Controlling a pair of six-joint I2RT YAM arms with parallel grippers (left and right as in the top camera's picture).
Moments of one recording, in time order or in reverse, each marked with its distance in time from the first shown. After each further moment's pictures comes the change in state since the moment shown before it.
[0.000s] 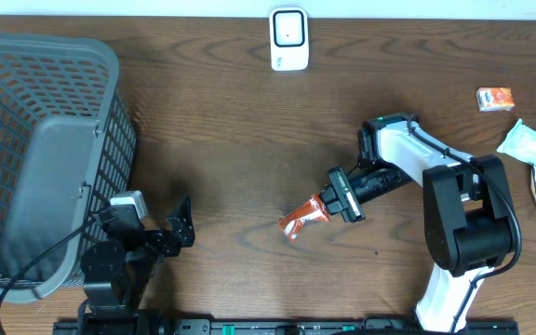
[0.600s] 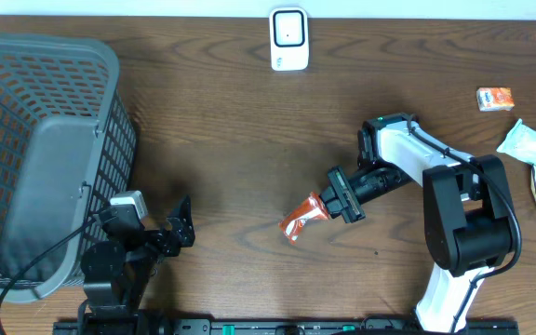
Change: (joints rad) left arm 0.000 0.000 0.000 0.000 0.000 0.000; right arm 0.000 0.000 0.000 -0.001 -0.010 0.108
